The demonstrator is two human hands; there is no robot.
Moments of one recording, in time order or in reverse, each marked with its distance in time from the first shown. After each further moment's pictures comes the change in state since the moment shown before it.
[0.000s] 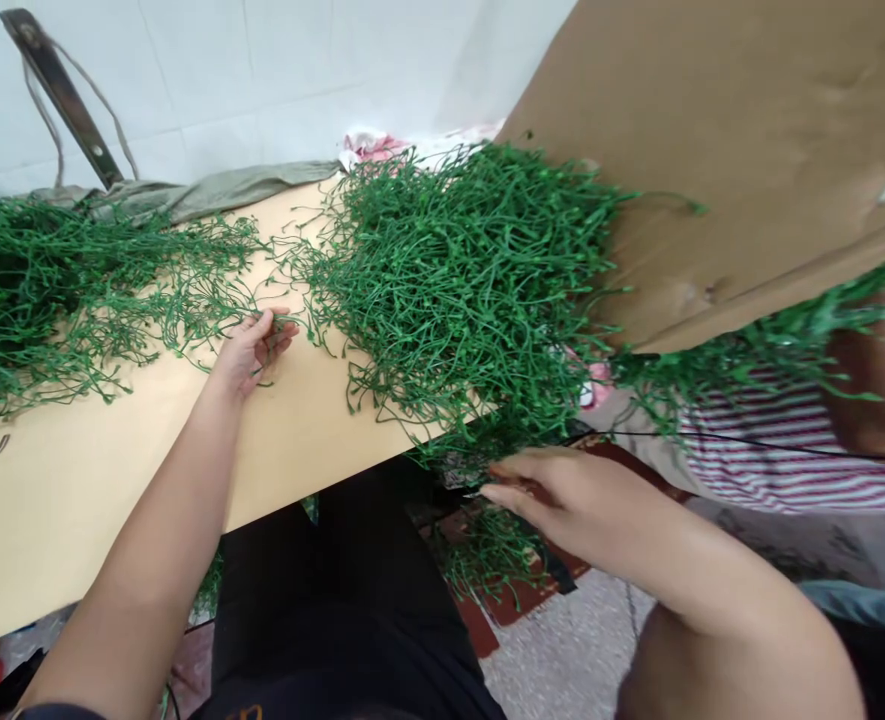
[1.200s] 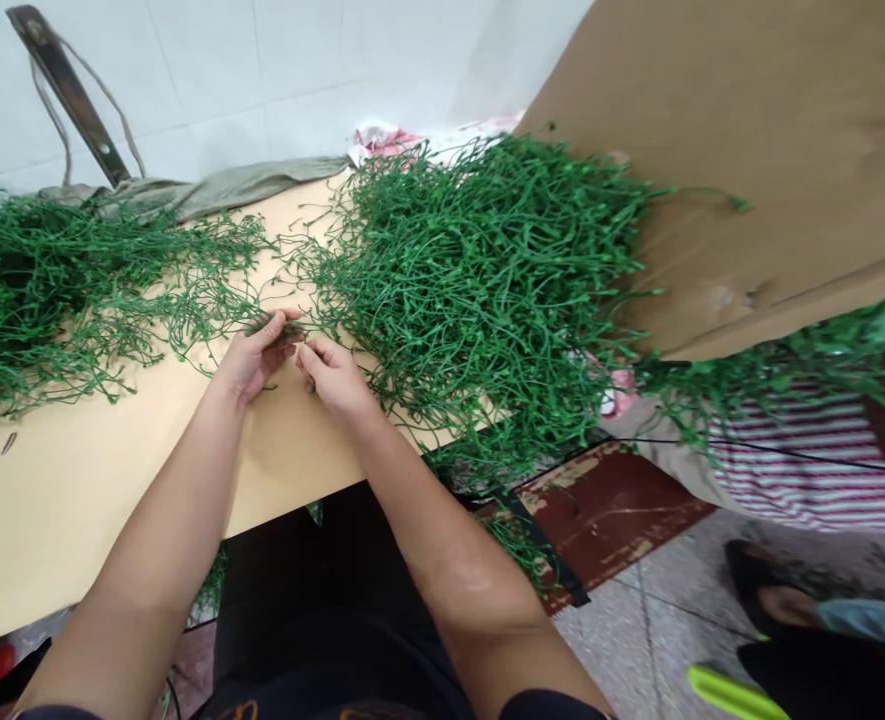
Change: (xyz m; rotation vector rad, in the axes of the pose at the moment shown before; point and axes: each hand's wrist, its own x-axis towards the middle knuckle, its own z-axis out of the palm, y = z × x) left_hand -0.007 0.001 0.006 0.016 -0.025 0.041; right_hand 0.167 -0.094 0.106 1.128 0.141 -0.018
